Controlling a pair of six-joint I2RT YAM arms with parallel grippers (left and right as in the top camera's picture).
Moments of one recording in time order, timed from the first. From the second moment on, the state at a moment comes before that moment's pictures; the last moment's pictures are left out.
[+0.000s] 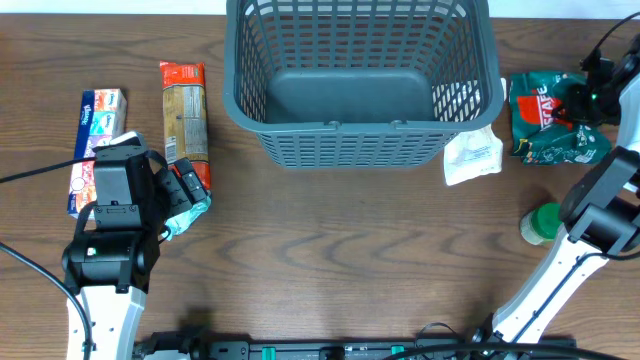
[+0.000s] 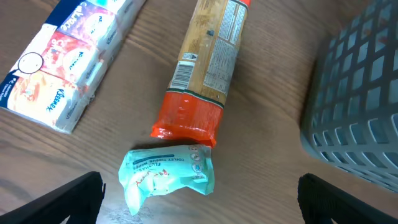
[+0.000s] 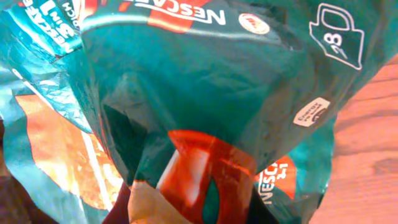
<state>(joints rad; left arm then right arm) 0.01 0.97 0.90 -0.78 -0.09 -0.38 -0.51 2.36 2.15 -1.06 -0.12 -0.30</state>
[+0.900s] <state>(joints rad) 0.01 0.97 0.90 -0.80 -0.09 -0.38 -0.47 1.82 2.14 -0.90 -0.10 -0.23</state>
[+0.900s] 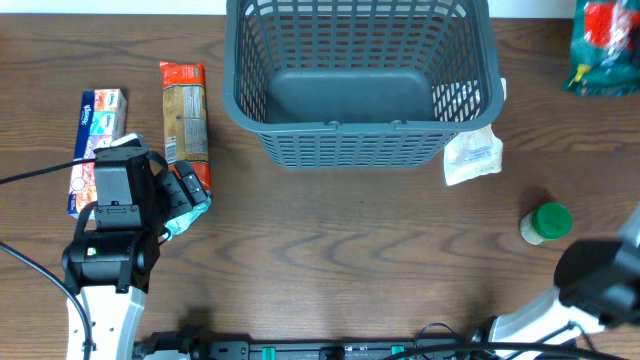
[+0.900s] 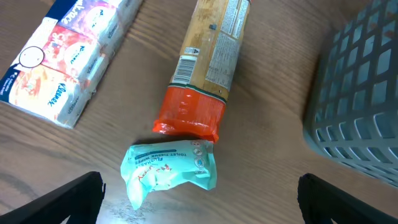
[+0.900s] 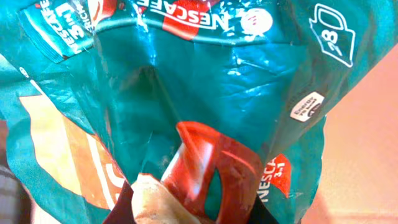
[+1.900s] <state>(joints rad) 0.01 0.97 0.90 -0.80 -0.09 -0.38 0.18 1.83 2.14 -0.98 -0.52 -0.71</state>
